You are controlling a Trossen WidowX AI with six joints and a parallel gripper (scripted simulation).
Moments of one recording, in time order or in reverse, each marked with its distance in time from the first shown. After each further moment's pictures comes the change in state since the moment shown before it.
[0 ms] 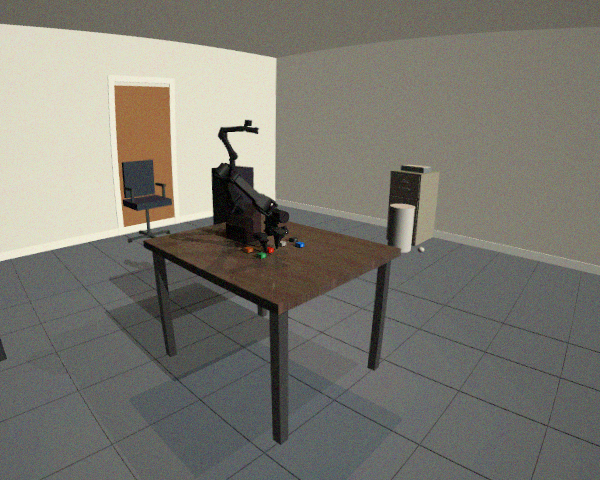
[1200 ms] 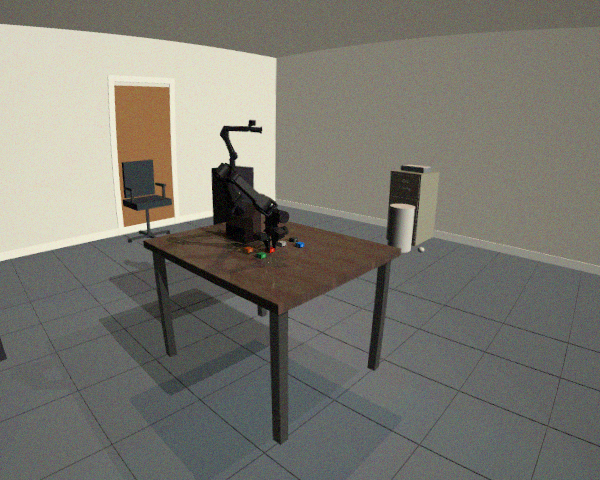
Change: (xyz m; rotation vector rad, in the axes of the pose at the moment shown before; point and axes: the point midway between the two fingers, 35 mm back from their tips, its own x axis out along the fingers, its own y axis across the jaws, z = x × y) arm 0.000 0.000 0.000 -0.001 0.001 0.000
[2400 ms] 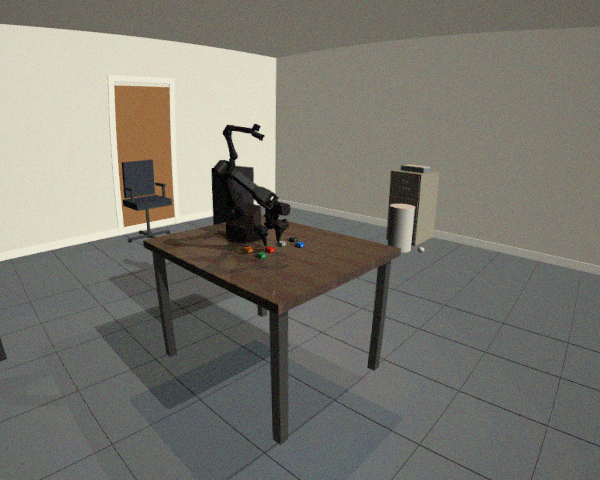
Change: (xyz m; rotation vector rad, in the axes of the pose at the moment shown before) arm -0.034 0.002 0.002 -0.012 -0.009 0.007
